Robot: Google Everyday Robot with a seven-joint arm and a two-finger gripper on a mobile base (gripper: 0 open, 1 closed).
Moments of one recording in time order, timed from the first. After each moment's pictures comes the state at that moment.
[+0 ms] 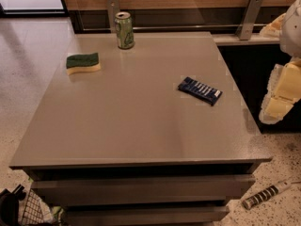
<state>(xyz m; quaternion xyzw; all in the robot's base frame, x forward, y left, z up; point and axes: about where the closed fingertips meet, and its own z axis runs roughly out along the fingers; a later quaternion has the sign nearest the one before) 0.438 -0.214 0.986 -0.60 0.78 -0.05 0.17</state>
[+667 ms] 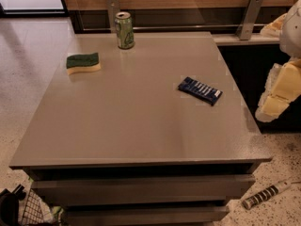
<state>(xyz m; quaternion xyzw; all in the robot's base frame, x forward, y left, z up) 0.444 -0.215 0.984 -0.59 0.78 -0.04 0.20</state>
